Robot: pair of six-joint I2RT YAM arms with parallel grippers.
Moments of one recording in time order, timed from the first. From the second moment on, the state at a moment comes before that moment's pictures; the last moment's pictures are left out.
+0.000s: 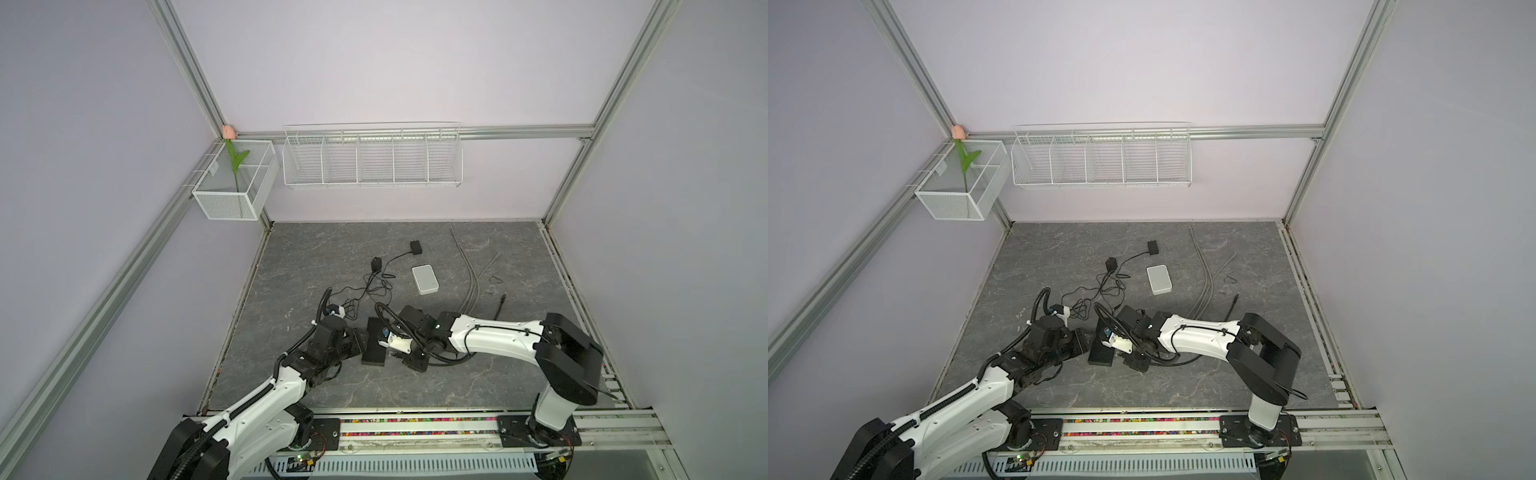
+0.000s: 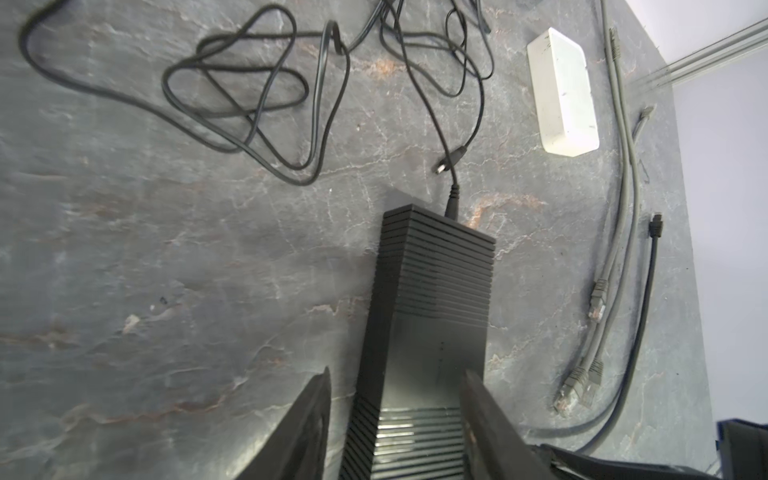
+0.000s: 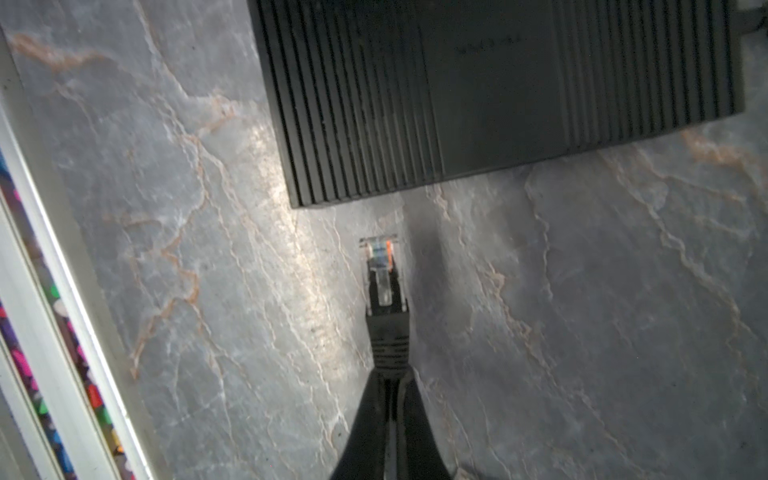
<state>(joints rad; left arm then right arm) -0.57 0.95 0.30 -0.11 0.07 -0.79 1.06 1.76 1.10 -0.56 -0.11 -0.21</state>
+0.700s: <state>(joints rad) -0.57 1.03 0.25 0.00 0.15 -0.82 1.09 1.84 1.13 -0.56 -0.11 -0.21</state>
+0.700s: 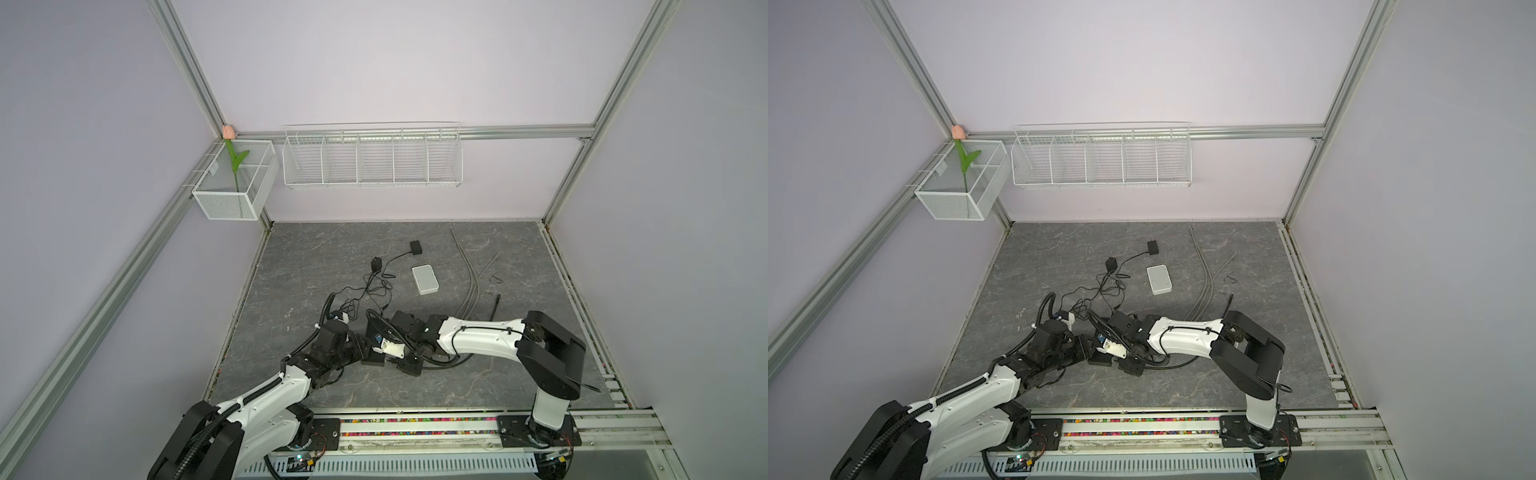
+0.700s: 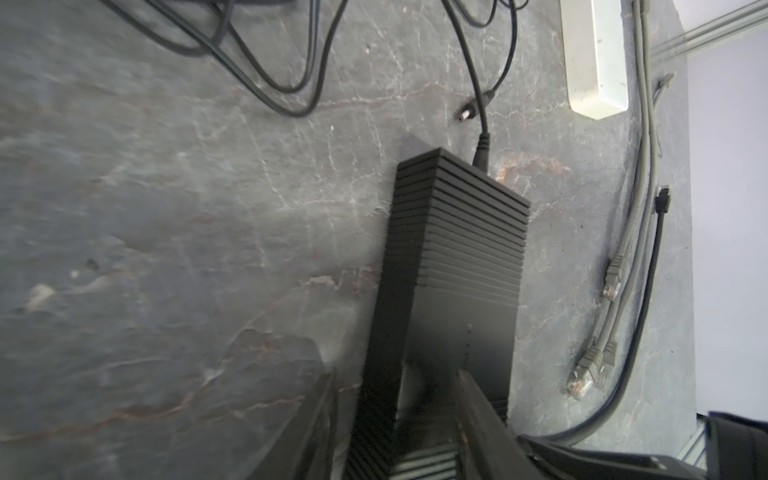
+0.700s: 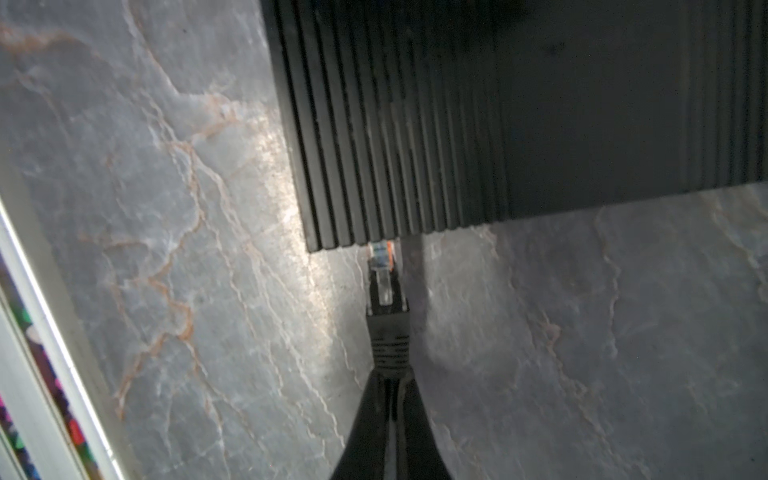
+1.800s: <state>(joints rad) -0.66 1.00 0.20 0.03 0.05 -0.92 1.14 1.88 1.19 -0.59 -0.09 -0.16</state>
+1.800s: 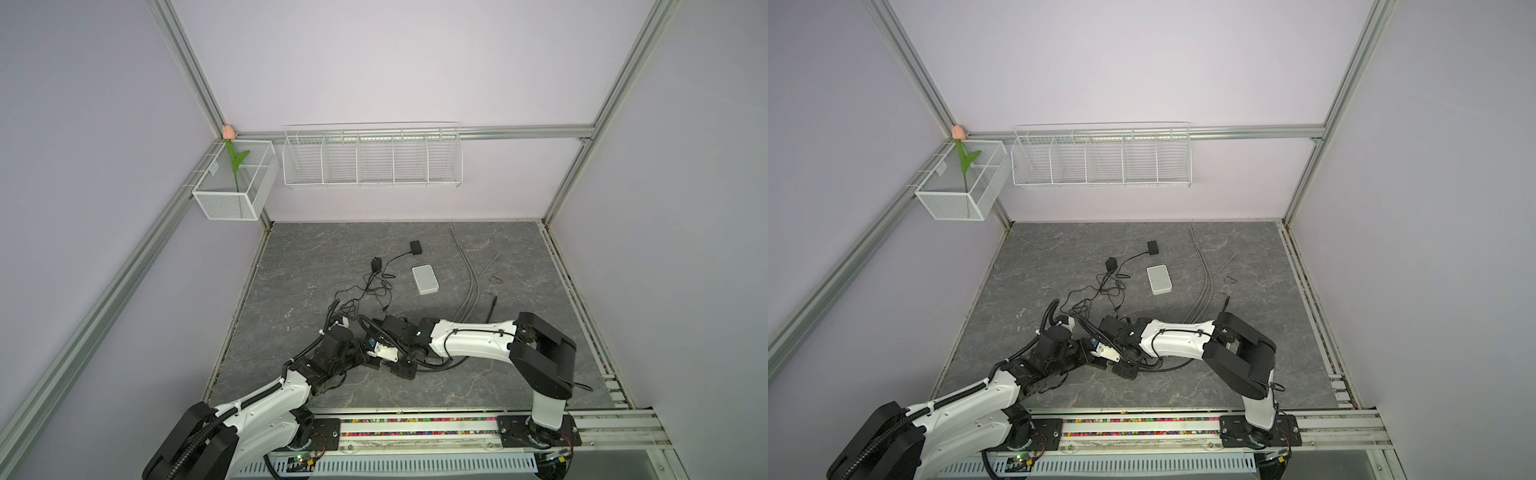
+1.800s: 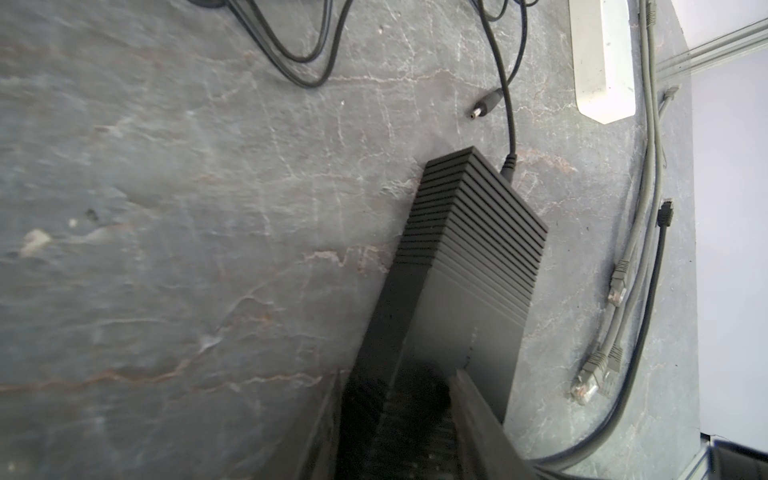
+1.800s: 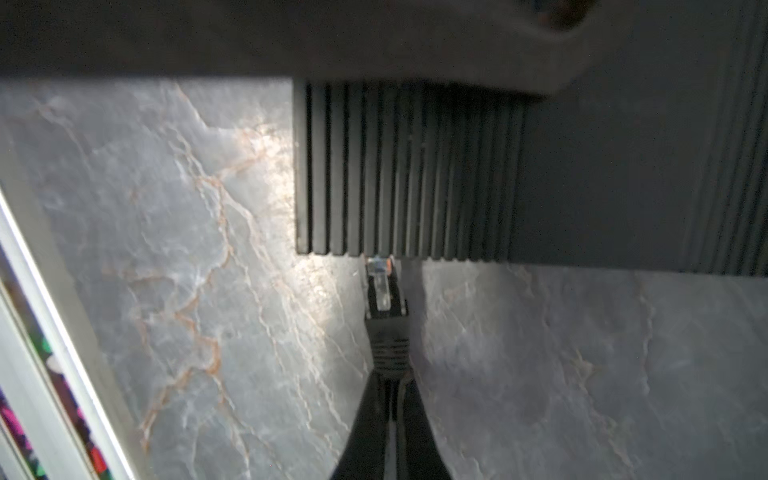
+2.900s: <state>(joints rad) -0.70 0.92 0.14 0.06 -0.04 -0.96 1.15 1.85 1.18 -0.52 -0.13 -0.04</state>
